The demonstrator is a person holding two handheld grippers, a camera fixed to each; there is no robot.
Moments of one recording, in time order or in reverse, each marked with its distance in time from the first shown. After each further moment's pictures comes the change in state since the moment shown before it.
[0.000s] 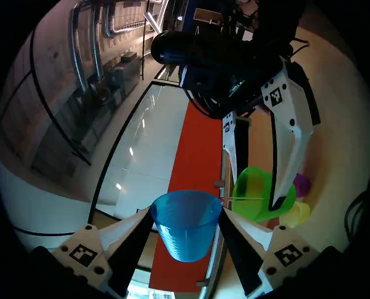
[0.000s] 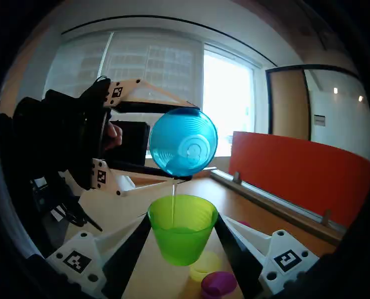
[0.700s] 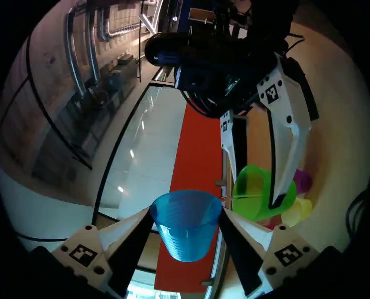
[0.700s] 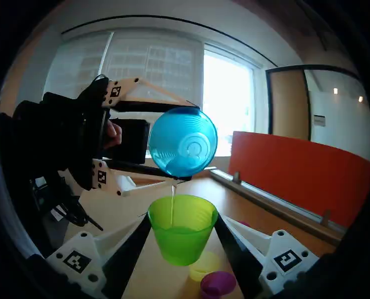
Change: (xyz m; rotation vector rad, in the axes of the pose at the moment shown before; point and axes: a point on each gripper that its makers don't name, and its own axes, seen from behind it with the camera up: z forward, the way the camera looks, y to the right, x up) left arm 0.004 0.007 -0.004 0.002 0.000 0.038; right arm 0.001 0.000 0.000 -0.001 -0.002 -0.003
